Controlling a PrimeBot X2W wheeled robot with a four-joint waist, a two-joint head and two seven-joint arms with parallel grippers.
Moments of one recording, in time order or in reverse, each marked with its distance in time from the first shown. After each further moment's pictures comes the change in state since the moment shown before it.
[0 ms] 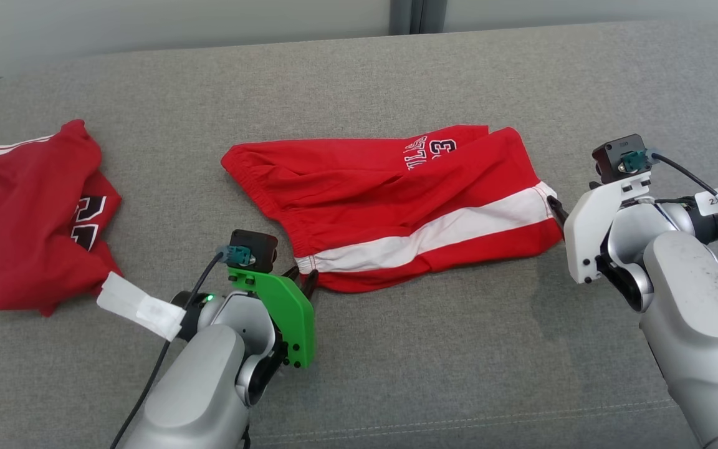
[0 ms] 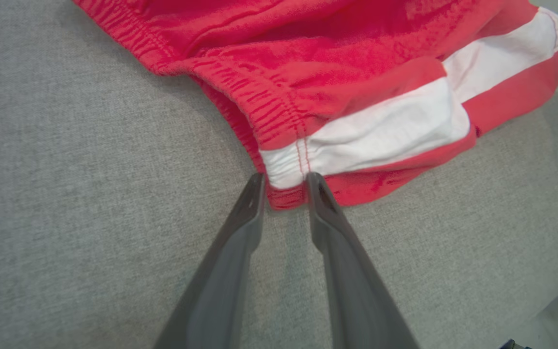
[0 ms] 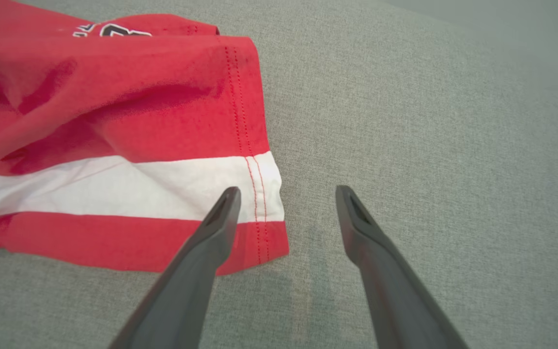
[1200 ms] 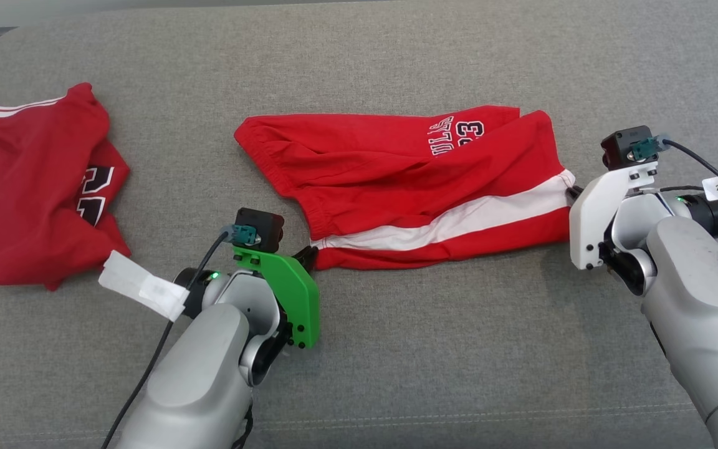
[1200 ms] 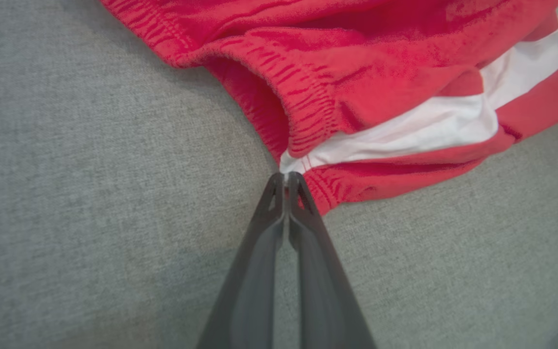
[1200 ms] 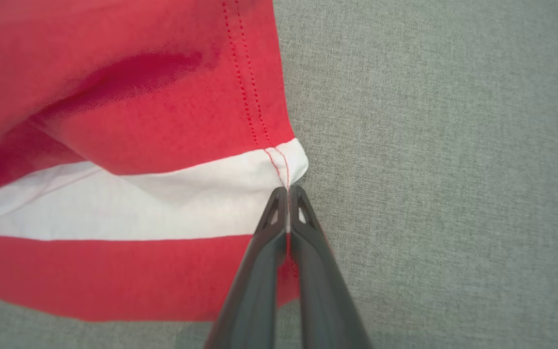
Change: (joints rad) left arm -0.072 -0.002 -0.038 0.022 -0.024 -0.010 -0.020; right arm -0.121 -0.018 0.086 0.229 0.162 0.000 -0.062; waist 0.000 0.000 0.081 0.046
